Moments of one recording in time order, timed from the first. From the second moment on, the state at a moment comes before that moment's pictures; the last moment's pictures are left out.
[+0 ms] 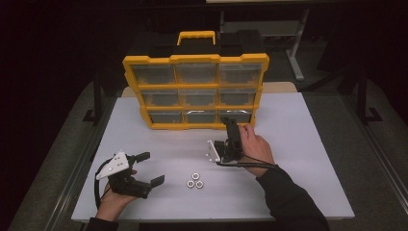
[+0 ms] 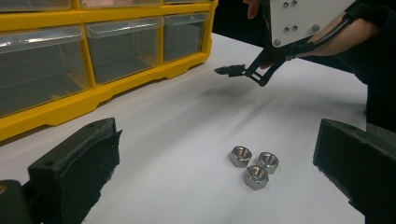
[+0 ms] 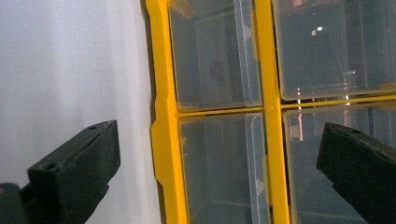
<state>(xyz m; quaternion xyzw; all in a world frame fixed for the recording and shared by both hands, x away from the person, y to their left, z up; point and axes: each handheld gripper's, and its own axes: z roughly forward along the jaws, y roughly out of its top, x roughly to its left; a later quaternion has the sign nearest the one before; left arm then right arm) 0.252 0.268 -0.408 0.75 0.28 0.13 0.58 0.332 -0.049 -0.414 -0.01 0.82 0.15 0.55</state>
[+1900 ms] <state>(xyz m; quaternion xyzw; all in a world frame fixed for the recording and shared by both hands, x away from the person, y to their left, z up) 0.251 0.267 -0.407 0.75 0.28 0.13 0.58 0.332 -0.052 -0.377 0.01 0.76 0.10 0.64</state>
